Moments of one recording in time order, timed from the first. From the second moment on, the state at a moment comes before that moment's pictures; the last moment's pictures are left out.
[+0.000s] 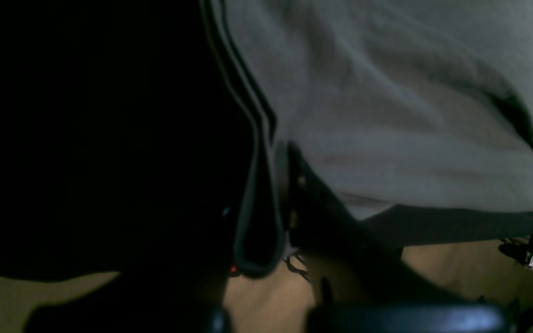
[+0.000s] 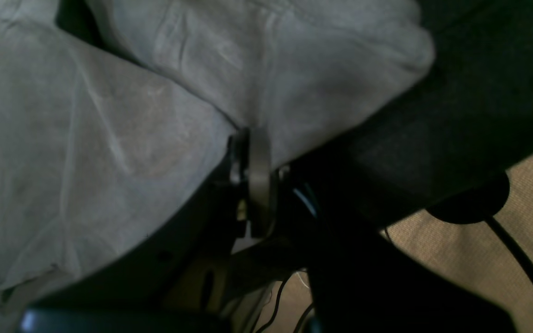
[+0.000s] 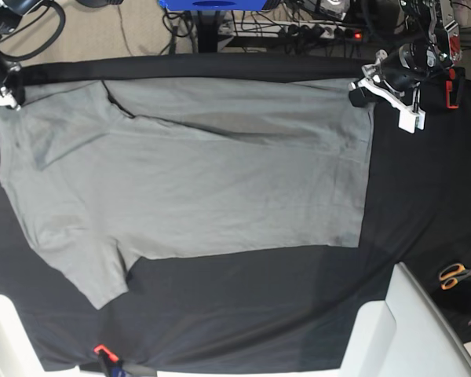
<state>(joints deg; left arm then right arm) 25.4 -14.5 -22.9 85.4 -42.4 -21.1 46.6 -8.3 2.0 60.3 74.5 24.4 25.1 -53.3</state>
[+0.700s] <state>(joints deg) 27.6 -14.3 -25.9 85.5 -42.7 -21.2 46.7 -10.2 1.9 60.1 74.8 24.5 25.1 -53.3</state>
